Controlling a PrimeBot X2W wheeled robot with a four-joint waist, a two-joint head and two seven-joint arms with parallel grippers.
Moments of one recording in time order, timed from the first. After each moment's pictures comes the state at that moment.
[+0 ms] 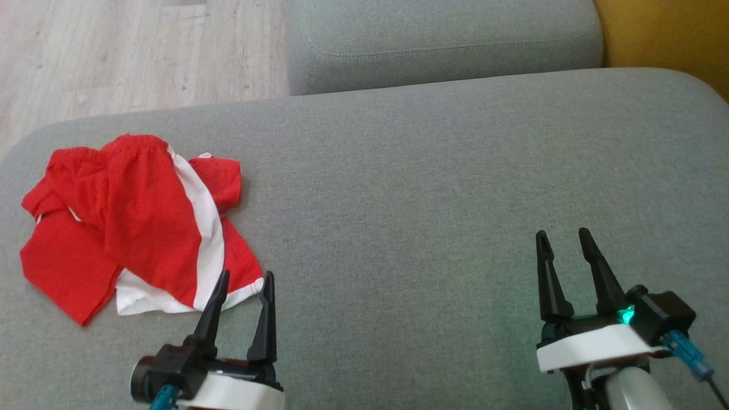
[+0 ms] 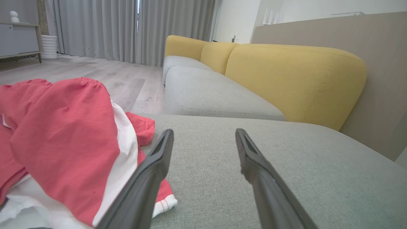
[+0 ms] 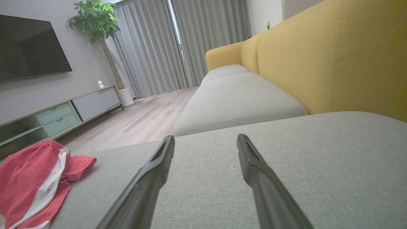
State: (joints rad) left arm 0.03 0.05 -0.22 0.20 -0.25 -0.09 -0.25; right arm 0.00 -0.04 0.11 0.19 0.24 0.12 -0.25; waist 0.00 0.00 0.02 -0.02
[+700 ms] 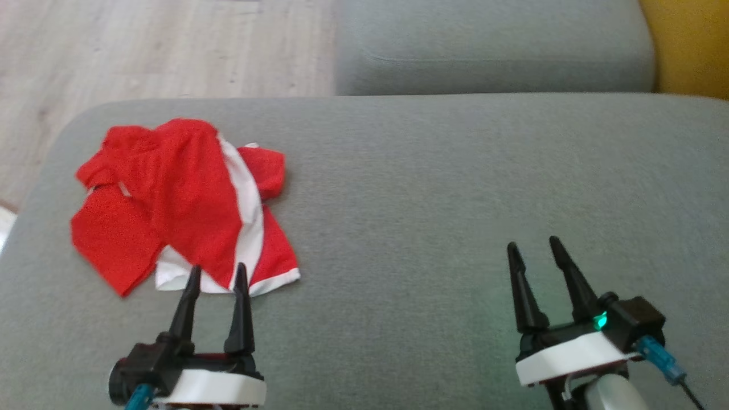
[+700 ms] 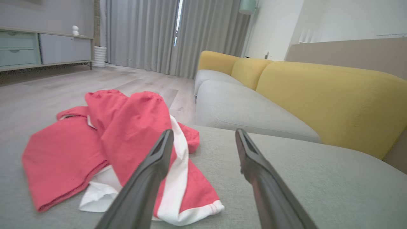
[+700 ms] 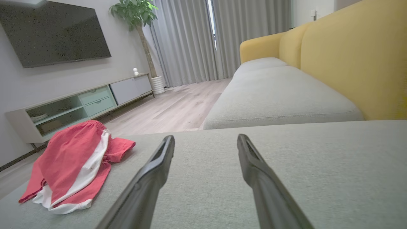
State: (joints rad) left arm 0.03 0.05 -0.17 0.18 -0.27 -0.07 -0.25; right arm 0.01 -0.04 0.17 0.20 0.22 0.12 -0.25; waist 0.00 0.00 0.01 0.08
